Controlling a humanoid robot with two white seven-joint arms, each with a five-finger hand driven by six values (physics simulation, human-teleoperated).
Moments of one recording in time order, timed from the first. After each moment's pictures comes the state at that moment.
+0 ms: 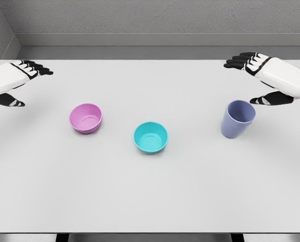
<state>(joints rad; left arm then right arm) -0.60 0.97 -0.58 -1.26 -0.44 -0.61 -0.19 -0.60 -1.09 0.74 -1.55 0.16 -0.60 -0.01</state>
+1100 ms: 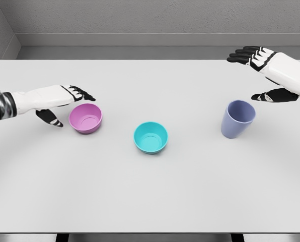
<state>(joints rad) -0.64 0.77 -0.63 -1.26 -0.36 -0.61 -0.51 -0.52 -1.08 0.61 -1.59 0.16 -0.61 0.00</state>
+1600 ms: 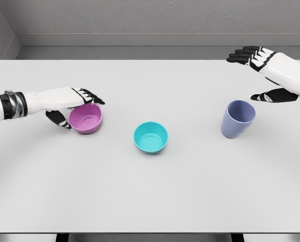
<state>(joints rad) -0.66 0.71 -0.63 -1.26 -0.37 -0.61 -0.58 -0.52 -1.08 0.61 -1.60 0.16 -0.61 0.00</state>
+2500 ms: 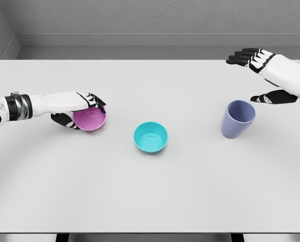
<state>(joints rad) -0.66 0.69 -0.64 -1.25 -0.34 -0.60 -0.62 -0.51 -1.08 0.61 -1.60 0.16 -0.61 0.00</state>
